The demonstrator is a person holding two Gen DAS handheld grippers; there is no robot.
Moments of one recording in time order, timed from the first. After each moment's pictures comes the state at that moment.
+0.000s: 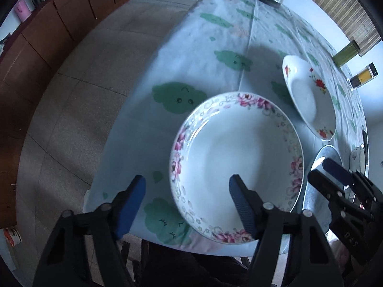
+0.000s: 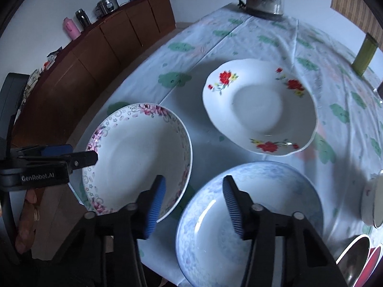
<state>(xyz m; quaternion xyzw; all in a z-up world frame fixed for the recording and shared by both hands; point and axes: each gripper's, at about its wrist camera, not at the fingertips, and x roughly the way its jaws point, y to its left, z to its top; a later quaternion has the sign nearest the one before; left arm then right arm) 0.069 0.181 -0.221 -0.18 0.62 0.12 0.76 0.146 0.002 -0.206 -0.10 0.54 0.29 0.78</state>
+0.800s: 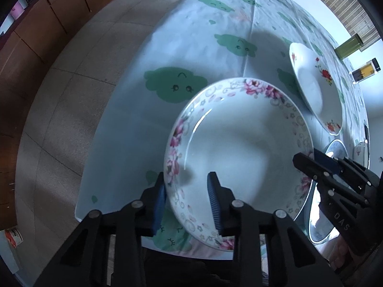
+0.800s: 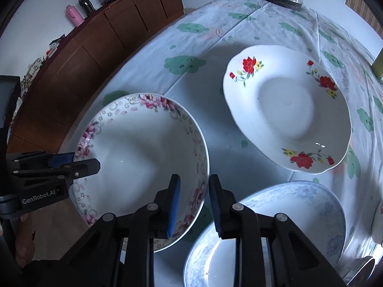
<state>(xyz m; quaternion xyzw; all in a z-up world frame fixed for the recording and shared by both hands) 0.076 0.187 -0.242 -0.18 0.64 0.12 0.74 0.163 0.028 -0.240 -0.11 0.58 0.30 0.75</state>
